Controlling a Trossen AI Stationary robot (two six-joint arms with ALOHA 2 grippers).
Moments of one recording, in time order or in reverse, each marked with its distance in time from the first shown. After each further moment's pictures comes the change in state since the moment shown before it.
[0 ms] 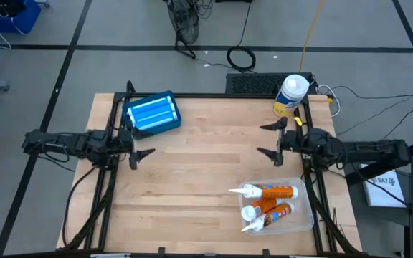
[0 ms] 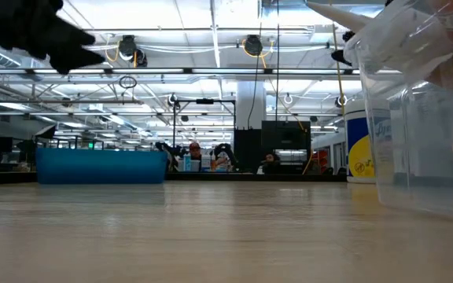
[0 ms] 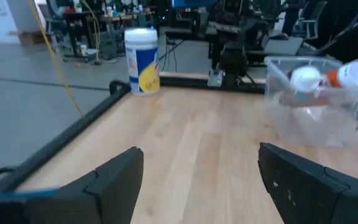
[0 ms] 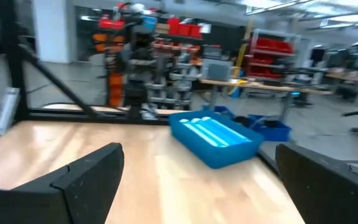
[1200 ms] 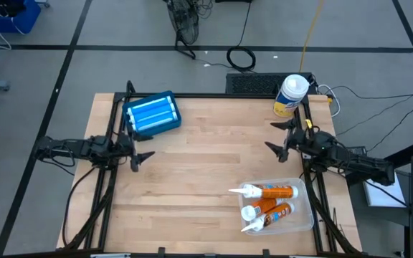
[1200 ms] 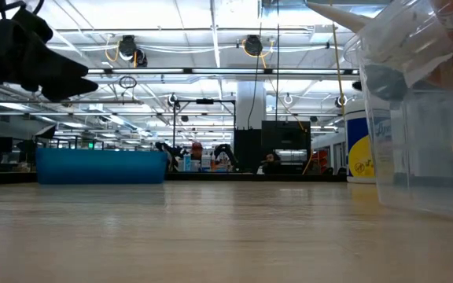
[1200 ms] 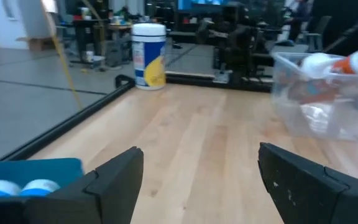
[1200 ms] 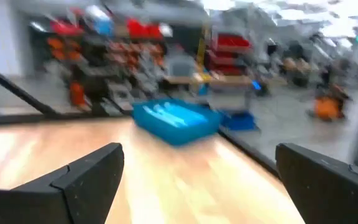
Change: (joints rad) left arm 0.004 -0.279 -0.239 0.012 -0.013 -0.008; right arm -0.175 -0.475 -0.187 -0.272 -0.011 0.049
